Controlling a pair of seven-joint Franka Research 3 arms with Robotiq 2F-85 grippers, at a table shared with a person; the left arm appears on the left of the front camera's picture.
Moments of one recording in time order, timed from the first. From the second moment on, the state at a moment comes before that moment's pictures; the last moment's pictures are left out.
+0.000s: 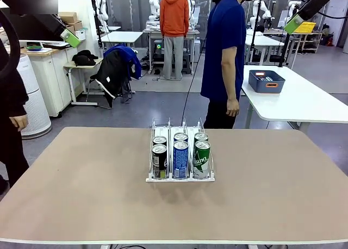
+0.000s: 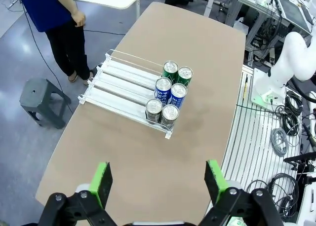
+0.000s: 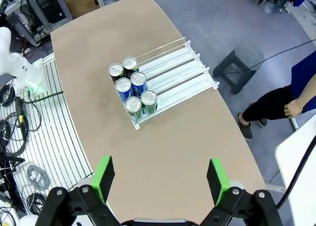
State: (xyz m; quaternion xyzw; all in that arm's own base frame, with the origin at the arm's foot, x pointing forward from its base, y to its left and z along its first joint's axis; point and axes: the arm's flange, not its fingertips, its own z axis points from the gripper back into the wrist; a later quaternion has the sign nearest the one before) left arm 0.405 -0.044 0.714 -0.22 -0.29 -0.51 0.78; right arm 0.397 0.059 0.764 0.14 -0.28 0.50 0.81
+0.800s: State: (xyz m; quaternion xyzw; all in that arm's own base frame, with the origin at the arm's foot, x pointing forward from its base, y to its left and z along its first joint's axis) left arm 0.405 -0.059 0.747 -0.21 -0.31 -0.46 0.81; right arm 0.371 0.050 0.791 0.17 -0.31 0.45 0.82
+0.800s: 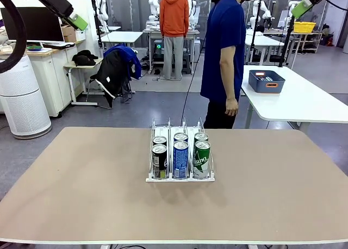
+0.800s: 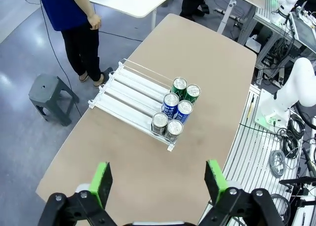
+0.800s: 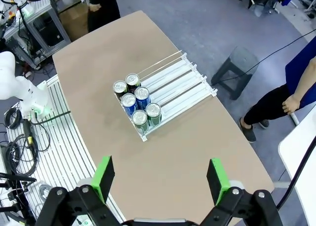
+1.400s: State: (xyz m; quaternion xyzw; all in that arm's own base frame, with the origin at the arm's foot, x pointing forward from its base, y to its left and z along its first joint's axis) left arm 0.406 -0.060 0.751 -0.21 -0.31 -0.46 0.81; right arm 0.374 0.048 0.788 0.17 -0.31 0.44 0.82
